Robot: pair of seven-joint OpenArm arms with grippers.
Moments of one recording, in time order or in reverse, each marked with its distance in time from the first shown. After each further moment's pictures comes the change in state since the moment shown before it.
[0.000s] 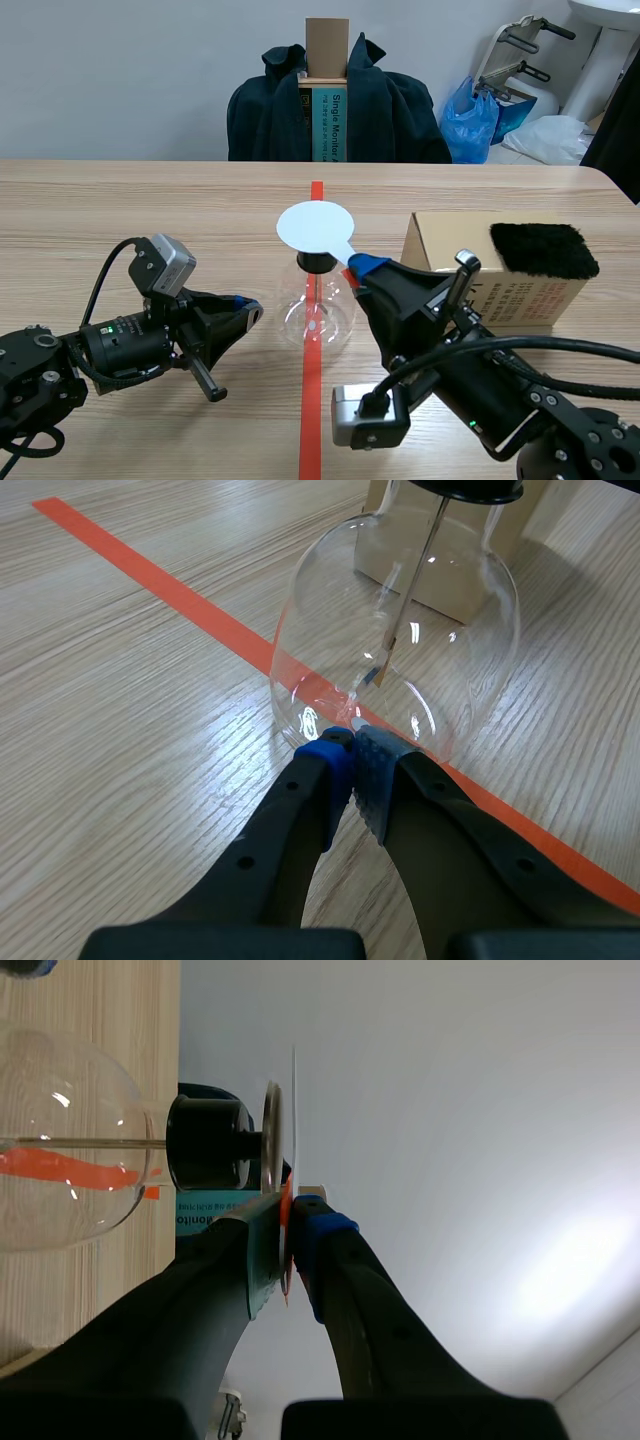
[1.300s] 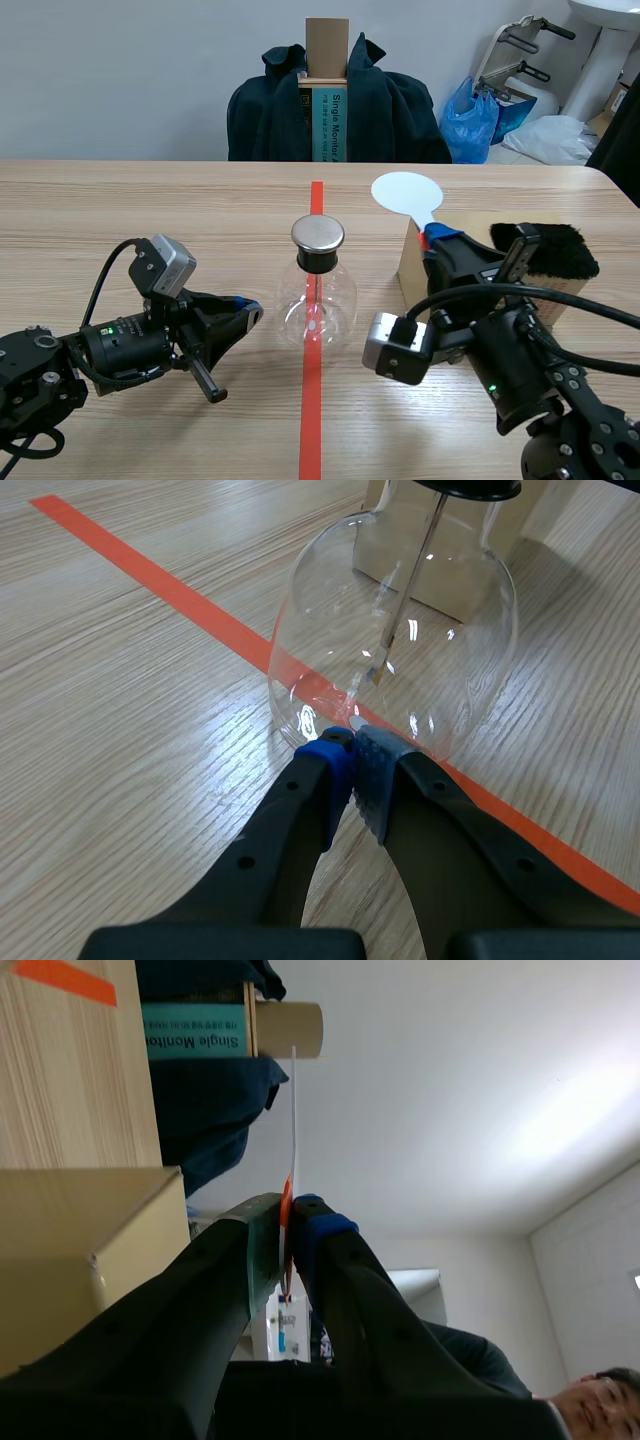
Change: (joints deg) left arm 0.1 0.0 0.0 0.0 0.0 0.0 0.0; right arm 0.0 -0.2 1.5 0.0 0.0 0.0 -21.9
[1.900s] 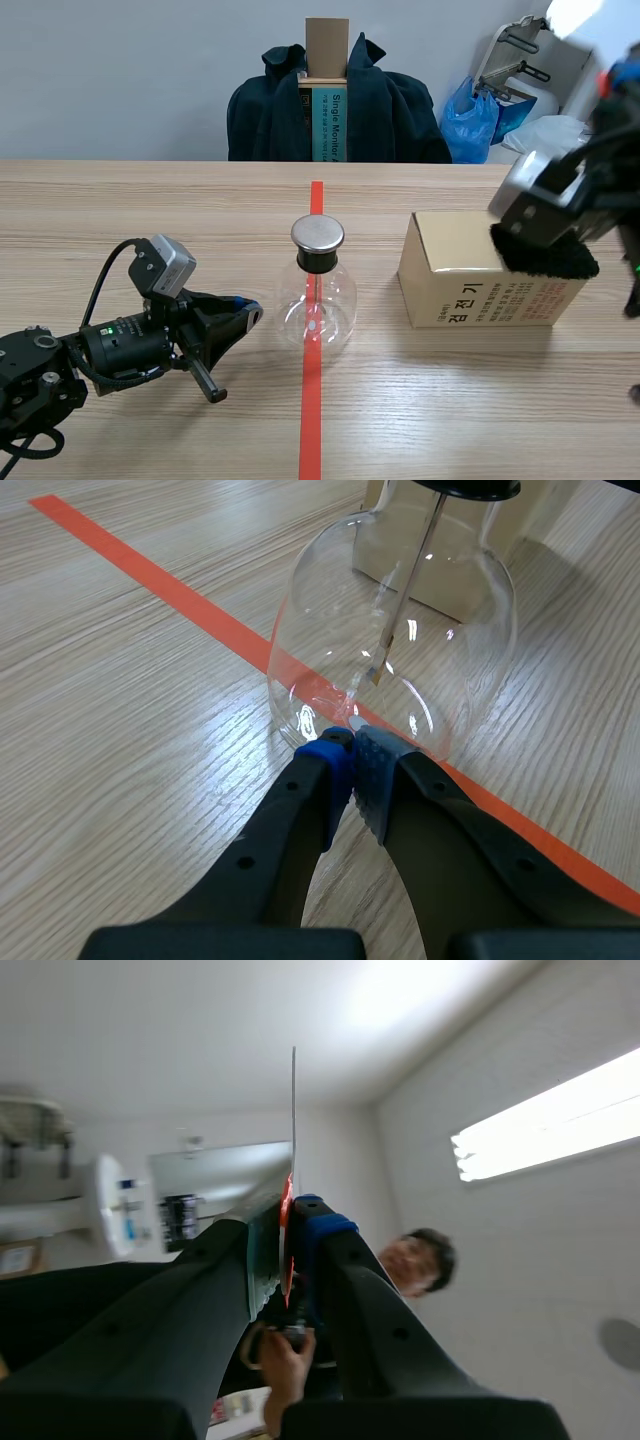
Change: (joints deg) left arm 0.0 0.0 0.0 0.0 0.0 0.0 0.0; right arm -4.1 7.0 16.0 19.3 -1.3 -1.1 -11.8
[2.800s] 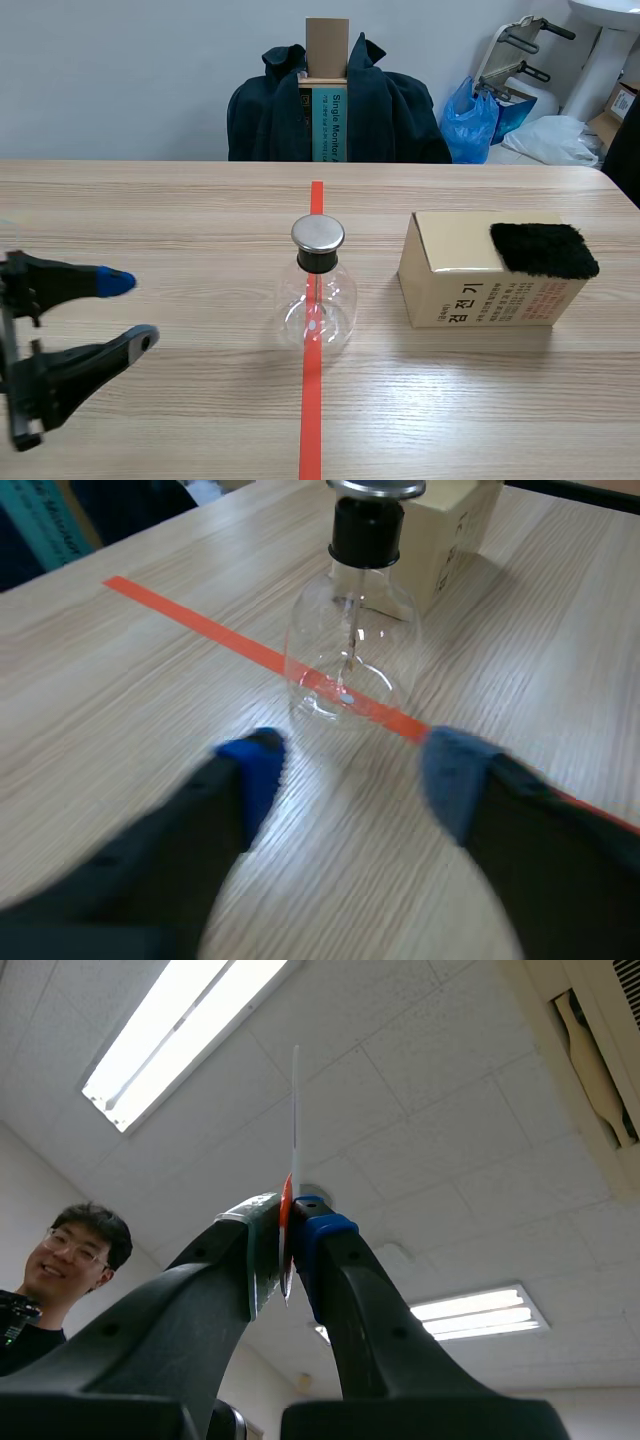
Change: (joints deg) left arm 24.3 -22.9 -14.2 30.1 -7.5 -5.0 -3.2; right arm -1.6 -0.1 27.9 40.3 11.1 -0.4 -2.2
